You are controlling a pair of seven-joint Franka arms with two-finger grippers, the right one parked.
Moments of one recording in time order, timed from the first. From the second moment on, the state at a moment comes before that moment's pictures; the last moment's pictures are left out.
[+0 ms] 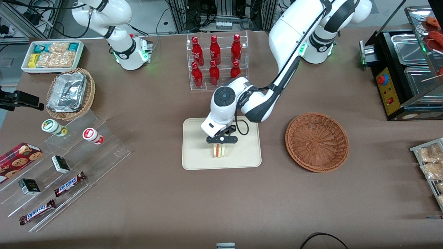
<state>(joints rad) -0.67 0.75 -0.17 -1.46 0.08 2.28 -0.86</state>
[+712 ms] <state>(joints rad) -0.67 0.72 -0.17 -1.42 0.08 2.27 -0.86</state>
